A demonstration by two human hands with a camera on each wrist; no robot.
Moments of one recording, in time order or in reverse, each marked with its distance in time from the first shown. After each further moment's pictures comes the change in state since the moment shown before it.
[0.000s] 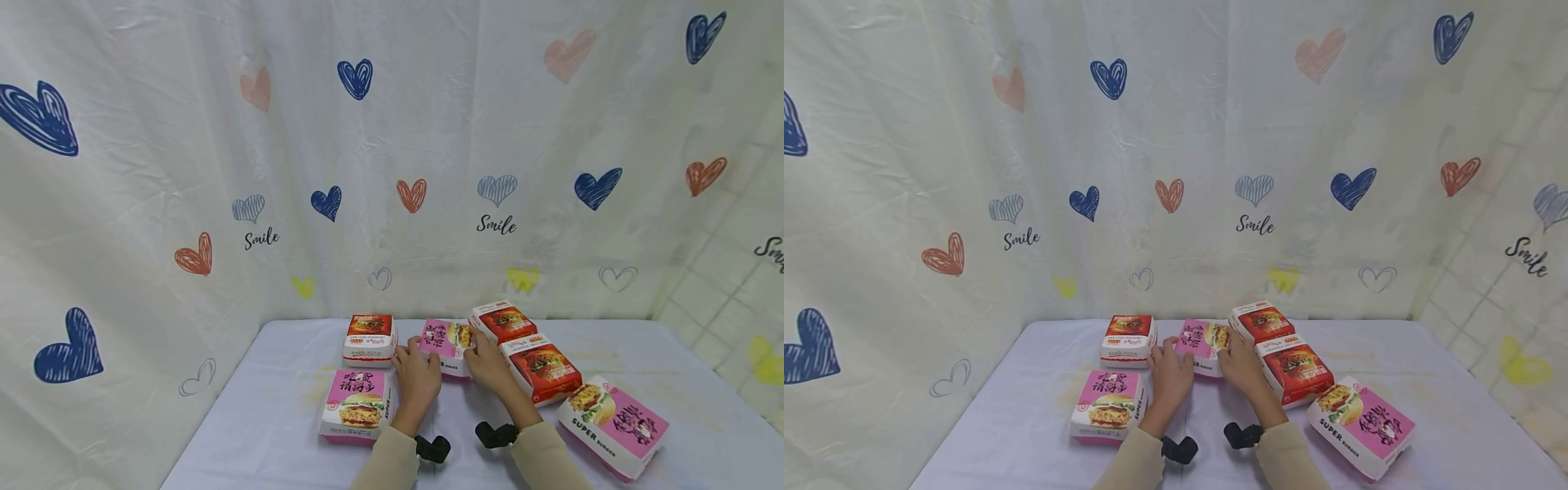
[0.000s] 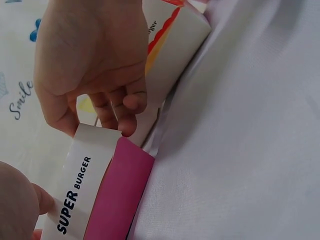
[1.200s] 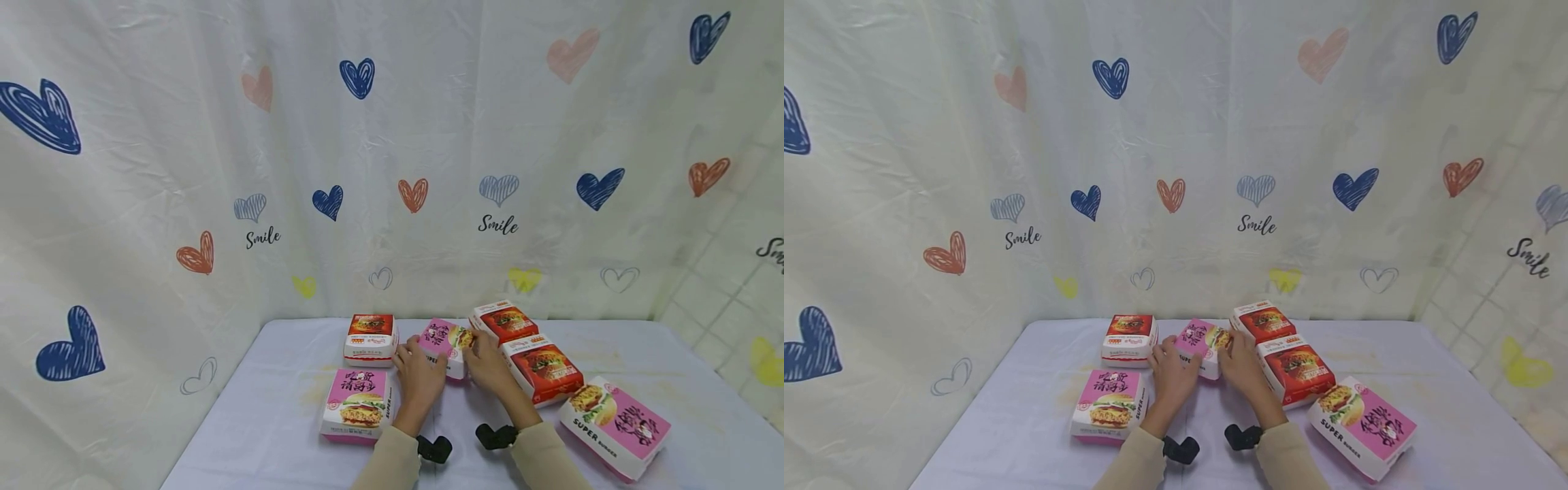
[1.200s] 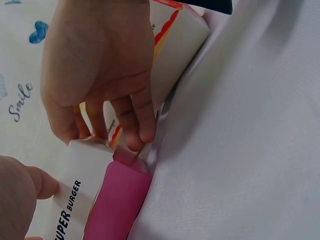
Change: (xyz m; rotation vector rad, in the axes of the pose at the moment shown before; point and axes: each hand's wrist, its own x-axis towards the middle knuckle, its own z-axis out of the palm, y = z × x) left_hand 0.002 -0.001 0.004 0.050 -0.001 0.011; right_hand -0.004 0.006 0.004 0.042 0.006 -0.017
